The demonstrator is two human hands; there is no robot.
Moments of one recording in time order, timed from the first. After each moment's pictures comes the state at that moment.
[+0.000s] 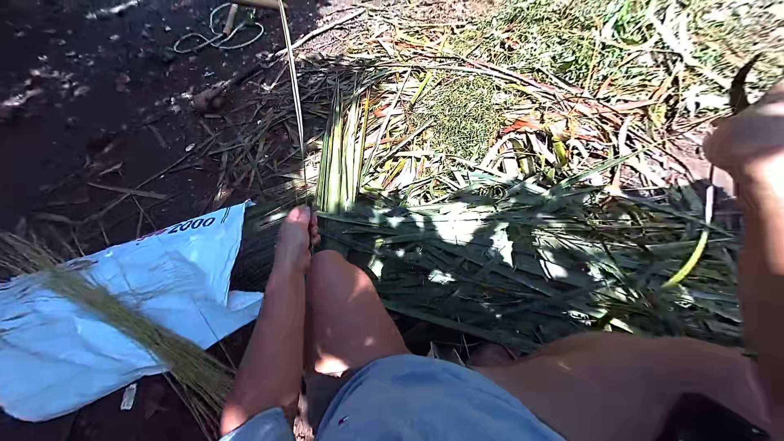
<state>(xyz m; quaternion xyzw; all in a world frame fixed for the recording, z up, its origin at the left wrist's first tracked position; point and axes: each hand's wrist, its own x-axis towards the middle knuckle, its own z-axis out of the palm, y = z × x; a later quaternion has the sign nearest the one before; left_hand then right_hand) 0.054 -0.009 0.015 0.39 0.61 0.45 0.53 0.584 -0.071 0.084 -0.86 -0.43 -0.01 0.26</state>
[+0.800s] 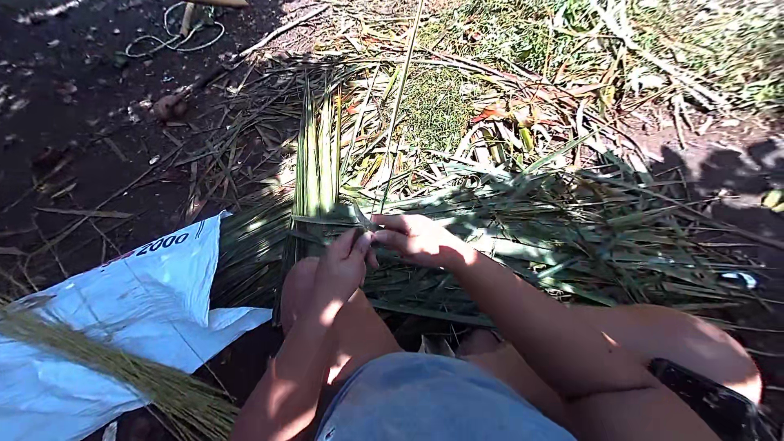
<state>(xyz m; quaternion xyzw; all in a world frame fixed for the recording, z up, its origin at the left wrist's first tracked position) 0.119 -0.071 0.041 0.62 0.47 0.29 0.56 0.315 -0.065 0.025 -0.50 -0.70 0.44 0.27</state>
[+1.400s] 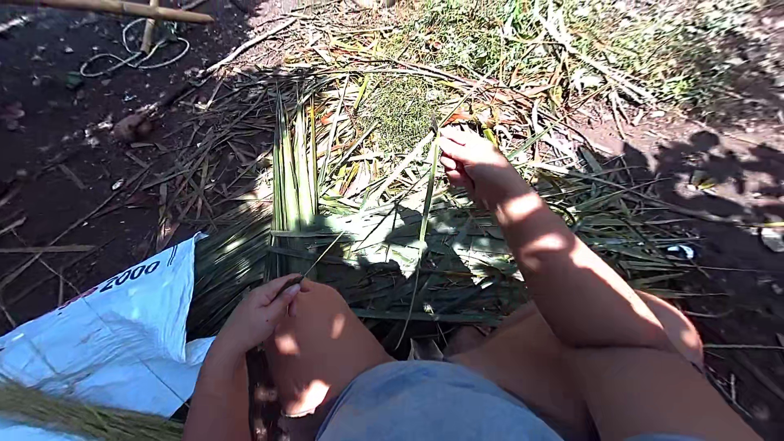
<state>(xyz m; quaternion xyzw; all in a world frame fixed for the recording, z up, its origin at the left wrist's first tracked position) 0.016 -0.054 0.015 0.71 0.45 0.17 0.51 0.436 -0.026 0.057 -0.57 -0.38 0.46 0.56</state>
